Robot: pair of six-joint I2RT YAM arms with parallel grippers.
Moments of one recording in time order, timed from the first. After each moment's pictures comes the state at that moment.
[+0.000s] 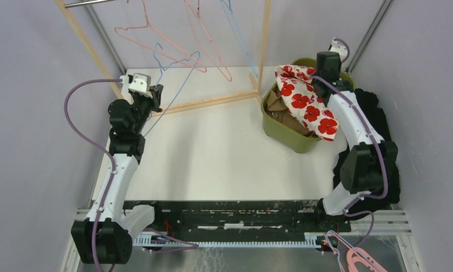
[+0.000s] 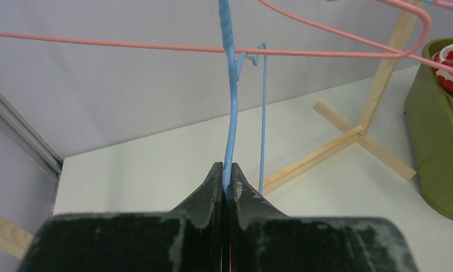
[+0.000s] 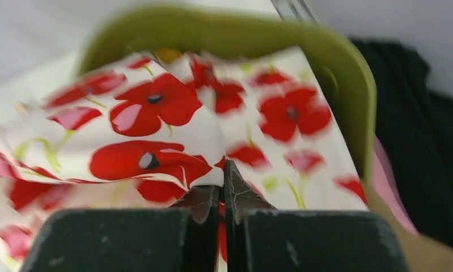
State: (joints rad) left arm 0.00 0.99 0.84 0.25 0.29 0.07; right arm 0.09 1.71 1.60 -0.37 0.47 0.28
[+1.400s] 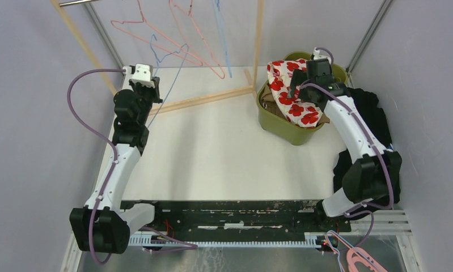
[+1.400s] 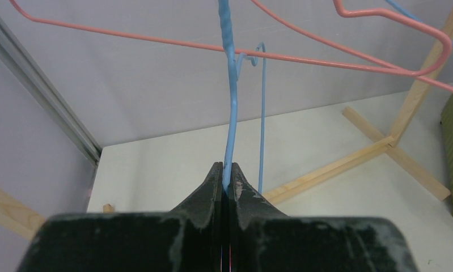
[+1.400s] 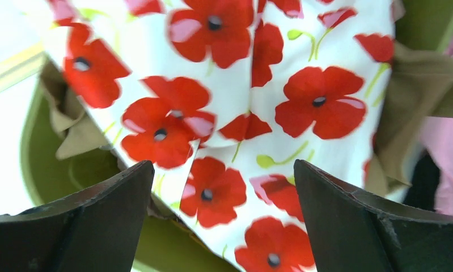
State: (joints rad) left arm -0.06 1.10 0.94 0.24 0.09 0.12; right arm 0.18 1.60 1.48 -0.65 0.26 0.35
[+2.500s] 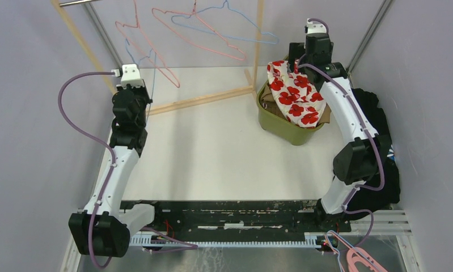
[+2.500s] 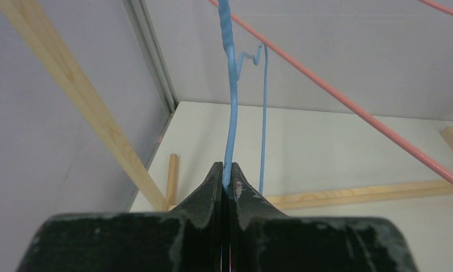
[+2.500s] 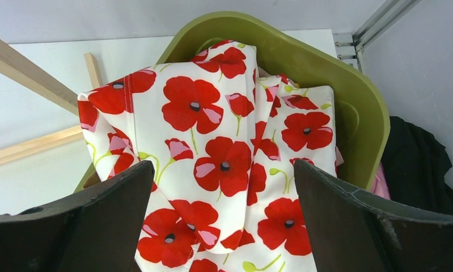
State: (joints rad) left arm -0.06 1.06 0.95 0.14 -0.25 0.09; right arm 0.20 1.75 1.82 -0.55 0.32 0.08
